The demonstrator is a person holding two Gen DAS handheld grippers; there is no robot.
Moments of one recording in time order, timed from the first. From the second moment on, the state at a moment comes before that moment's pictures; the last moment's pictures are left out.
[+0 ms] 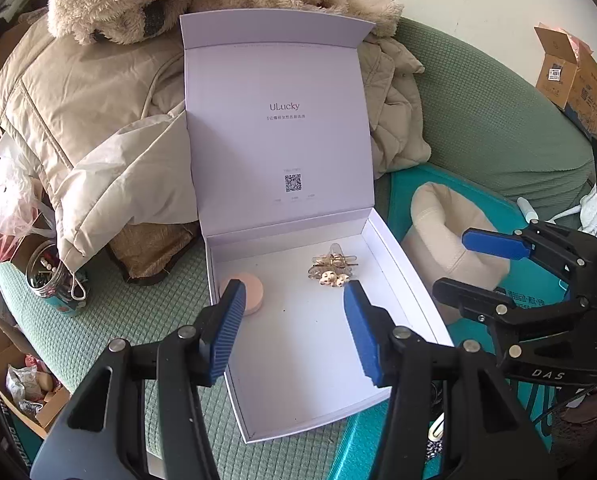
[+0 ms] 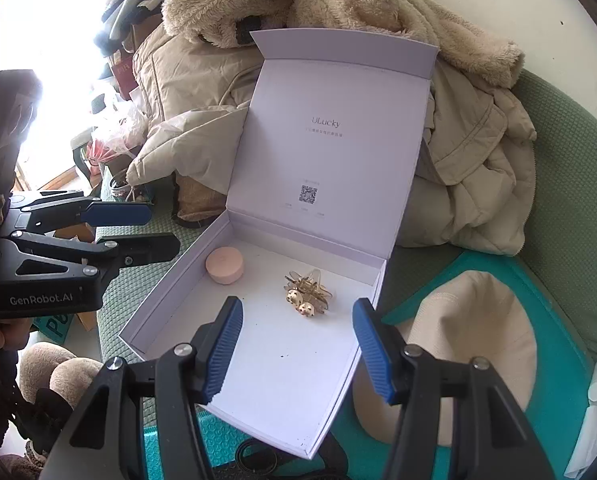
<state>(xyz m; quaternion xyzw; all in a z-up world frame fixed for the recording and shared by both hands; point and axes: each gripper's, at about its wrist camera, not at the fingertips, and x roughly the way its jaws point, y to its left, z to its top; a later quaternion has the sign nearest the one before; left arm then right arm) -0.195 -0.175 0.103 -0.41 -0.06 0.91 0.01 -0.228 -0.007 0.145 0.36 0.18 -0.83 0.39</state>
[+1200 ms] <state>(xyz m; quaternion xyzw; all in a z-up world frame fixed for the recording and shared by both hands) -0.093 -0.099 0.088 -0.43 -0.05 0.90 0.05 -0.145 0.065 0.133 0.38 0.16 -0.84 0.36</state>
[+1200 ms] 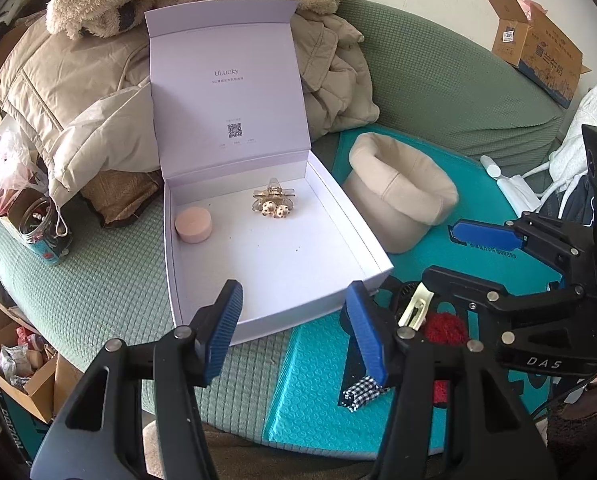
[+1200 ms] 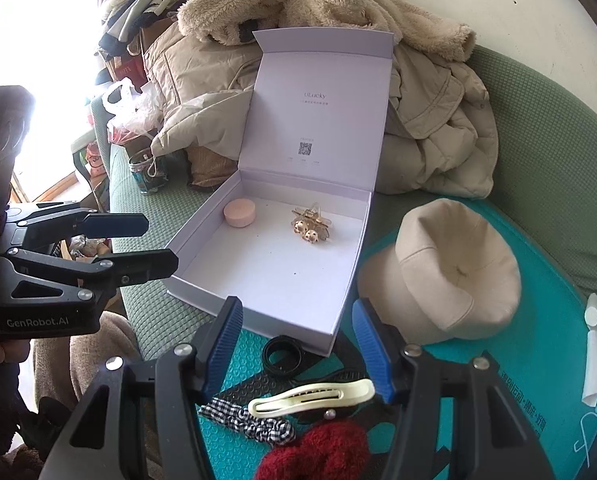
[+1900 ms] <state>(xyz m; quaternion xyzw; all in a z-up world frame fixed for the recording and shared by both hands) -0.049 -0.054 0.038 -0.45 -0.04 0.89 0.11 -0.105 0.104 0.086 0.42 0.14 -0.83 0.33</state>
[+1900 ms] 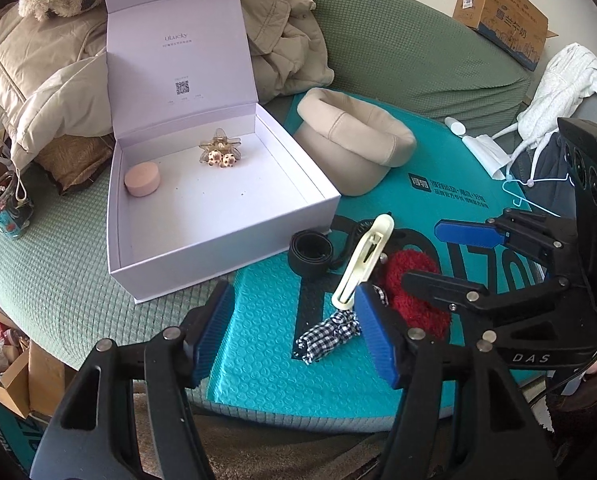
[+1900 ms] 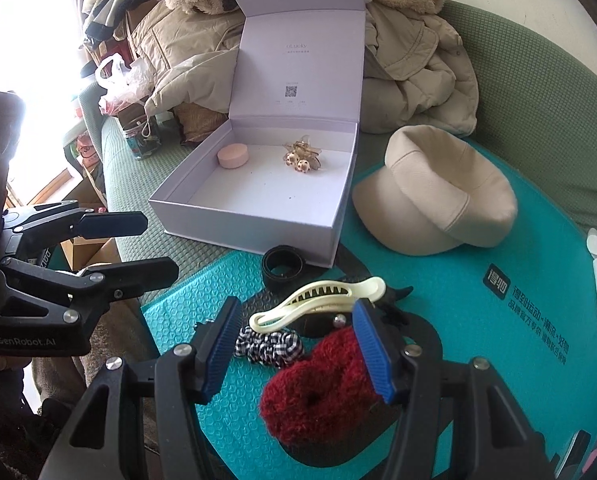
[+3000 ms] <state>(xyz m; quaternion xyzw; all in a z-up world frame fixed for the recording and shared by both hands) -0.065 -0.016 -0.058 -0.50 -0.05 0.84 0.18 -0.114 0.143 0.019 0.51 0.10 -0.81 0.29</state>
